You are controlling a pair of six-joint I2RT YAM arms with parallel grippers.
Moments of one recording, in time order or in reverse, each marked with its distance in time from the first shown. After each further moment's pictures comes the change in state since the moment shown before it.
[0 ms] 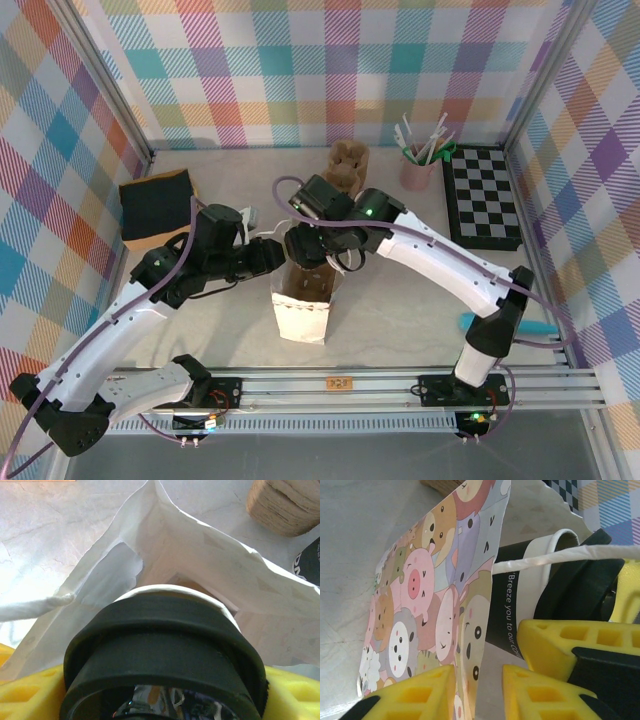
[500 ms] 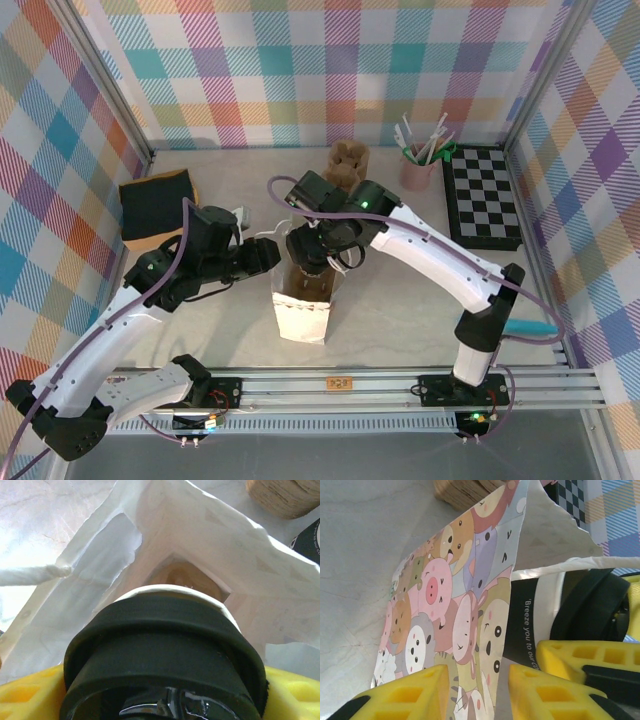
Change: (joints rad) left arm 0.006 -0.030 0.001 -0.019 -0.060 0.000; right arm 0.000 0.069 0.126 -0.153 -0.031 -0.026
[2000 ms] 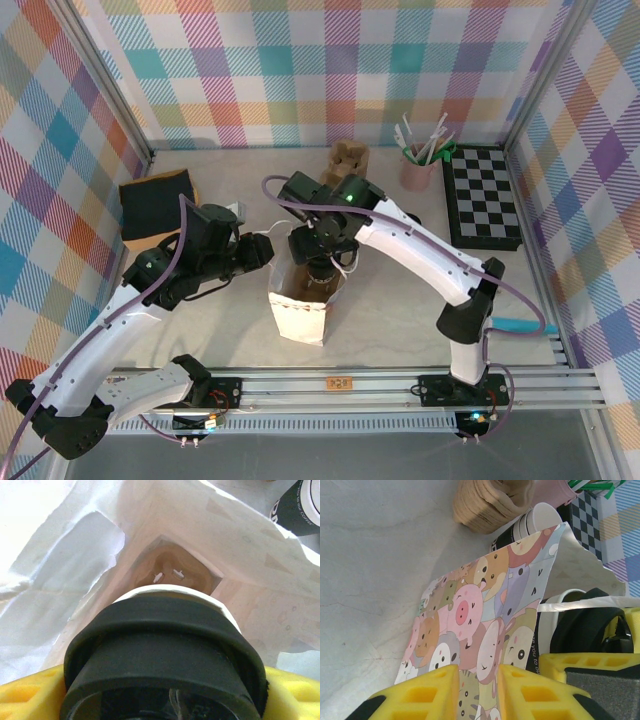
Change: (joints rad) left arm 0.001 0.012 0.027 -0.017 -0.097 0.018; right arm 0.000 0.111 0.150 -0.177 0.029 0.109
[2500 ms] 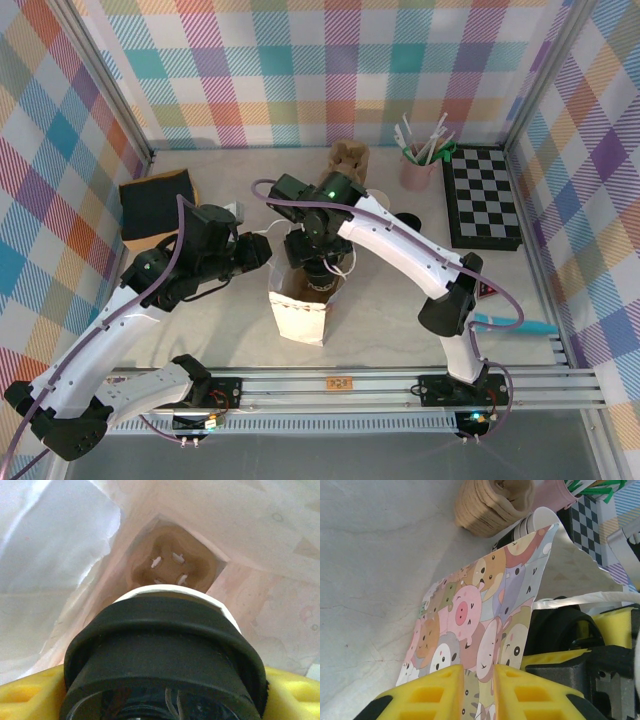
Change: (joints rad) left arm 0.000 -0.008 0.000 0.000 -0.016 0.000; right arm 0.000 0.108 0.103 -0.105 -0.033 0.018
